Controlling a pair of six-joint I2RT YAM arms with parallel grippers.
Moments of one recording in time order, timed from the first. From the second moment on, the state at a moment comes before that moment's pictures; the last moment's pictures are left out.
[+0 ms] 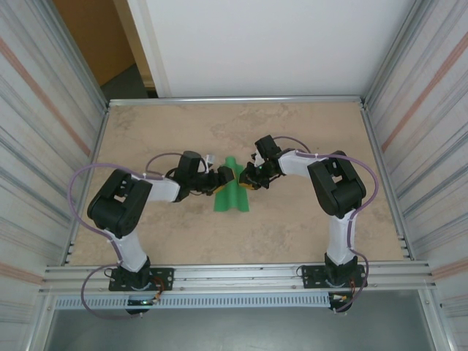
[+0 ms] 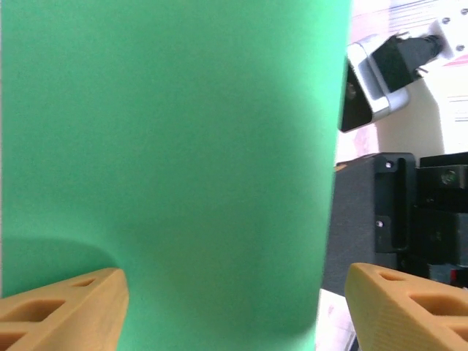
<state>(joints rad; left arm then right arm) -0.48 1.78 0.77 0.32 0.57 -0.88 0.51 2.00 1.20 -0.33 -0.55 0.79</state>
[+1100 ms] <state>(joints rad) -0.40 1.56 0.88 0.05 0.67 -0.78 0.33 1.65 1.01 -0.17 -0.72 0.73</state>
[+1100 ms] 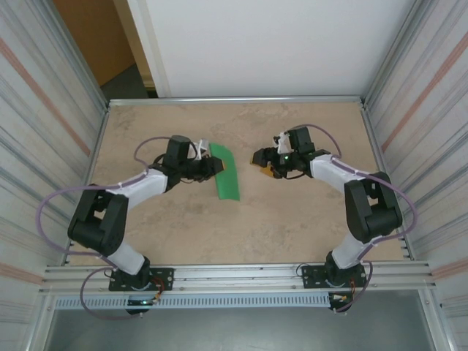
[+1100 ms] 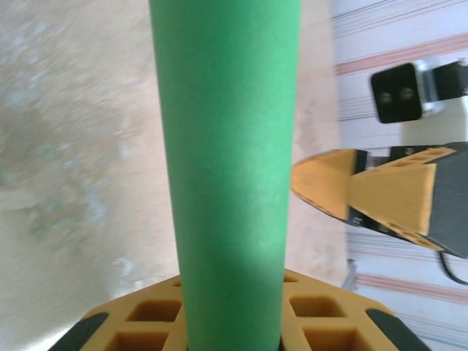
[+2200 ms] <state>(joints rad) -0.39 1.58 0.93 0.11 0.91 -0.91 0.38 1.57 1.01 -0.09 -0.98 0.71</state>
